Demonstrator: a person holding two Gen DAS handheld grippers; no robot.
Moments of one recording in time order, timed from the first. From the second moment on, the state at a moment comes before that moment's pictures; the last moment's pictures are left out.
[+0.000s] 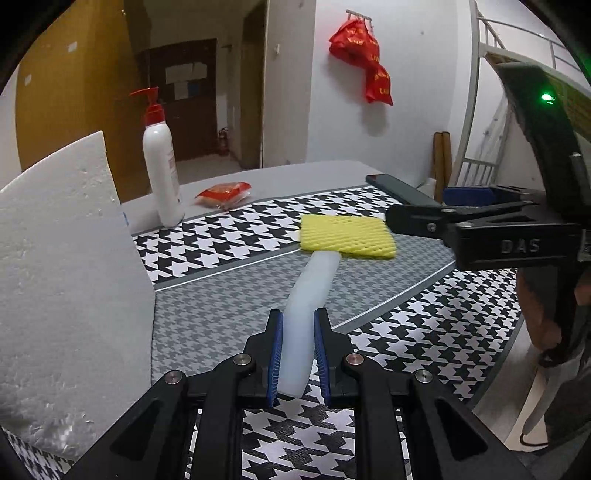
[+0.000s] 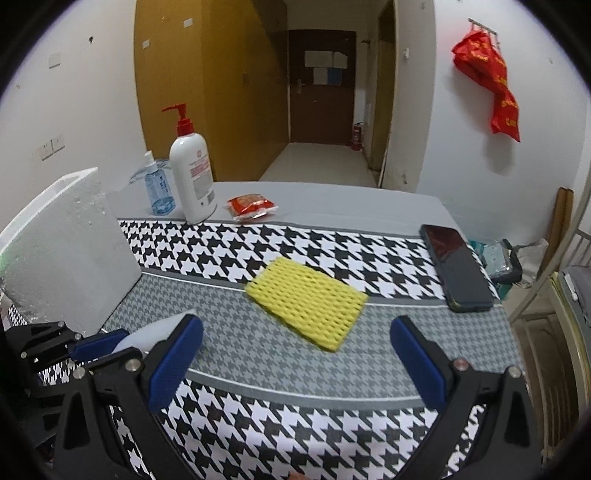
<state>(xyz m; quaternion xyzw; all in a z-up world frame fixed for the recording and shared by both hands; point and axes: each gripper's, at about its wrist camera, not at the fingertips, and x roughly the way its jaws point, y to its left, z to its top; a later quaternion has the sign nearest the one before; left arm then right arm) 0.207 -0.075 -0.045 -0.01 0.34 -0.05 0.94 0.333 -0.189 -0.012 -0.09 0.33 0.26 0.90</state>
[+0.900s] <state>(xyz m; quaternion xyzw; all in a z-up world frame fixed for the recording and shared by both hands) 0.205 -0.071 -0.043 -0.01 0.34 -0.05 0.94 0.401 -0.170 -0.071 -0.10 0.45 0.24 0.85</state>
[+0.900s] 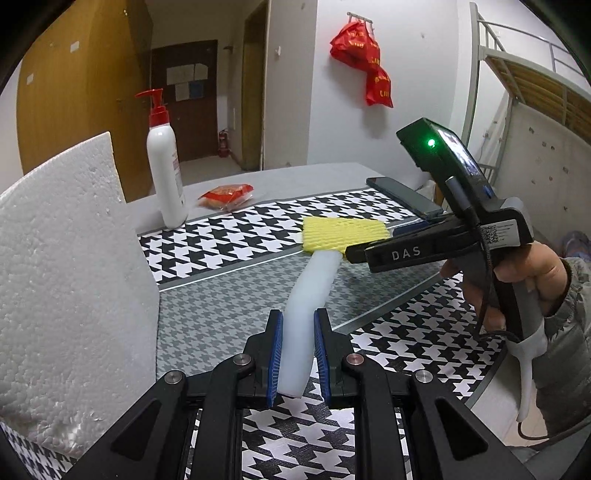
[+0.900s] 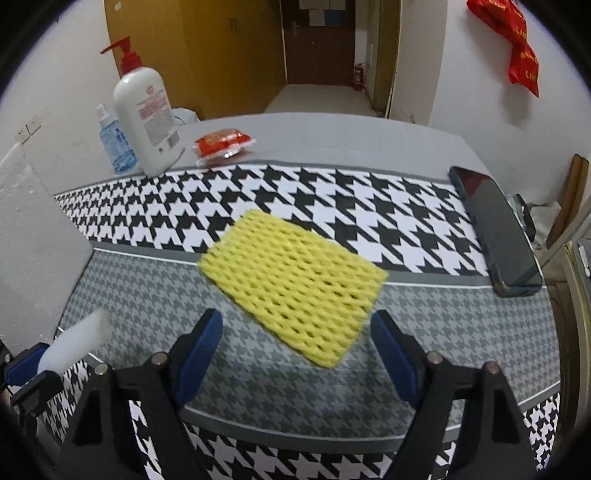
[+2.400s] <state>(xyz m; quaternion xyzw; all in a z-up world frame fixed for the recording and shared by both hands) 0.183 -0.067 -0.024 -0.01 0.31 -0.05 0.95 0.353 -0.184 -0.030 -0.10 0.39 0.26 0.88</state>
